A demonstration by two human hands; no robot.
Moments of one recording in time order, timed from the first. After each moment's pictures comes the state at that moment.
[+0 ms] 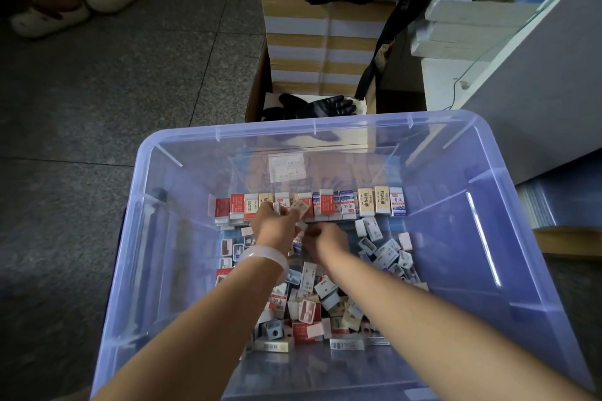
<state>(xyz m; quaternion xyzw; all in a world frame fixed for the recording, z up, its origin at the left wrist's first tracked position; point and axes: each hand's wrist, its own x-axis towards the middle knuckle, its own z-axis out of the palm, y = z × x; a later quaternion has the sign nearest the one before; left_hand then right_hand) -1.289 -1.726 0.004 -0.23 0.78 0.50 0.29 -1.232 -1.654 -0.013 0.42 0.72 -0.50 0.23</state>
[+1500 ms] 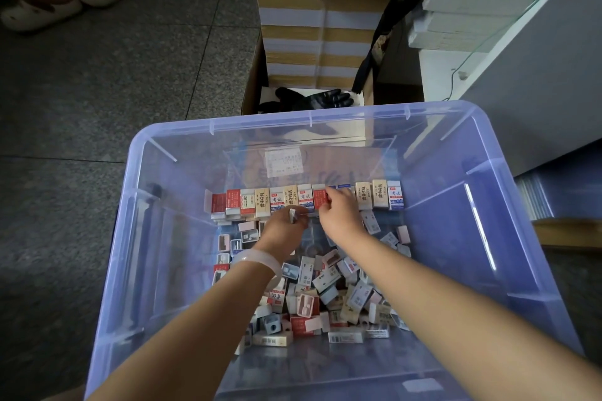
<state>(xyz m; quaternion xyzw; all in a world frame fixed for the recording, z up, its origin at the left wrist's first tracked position) -1.277 -1.729 0.000 -0.06 0.79 0.46 0.40 -1.244 -1.619 -0.003 0.31 0.85 -0.40 0.12</state>
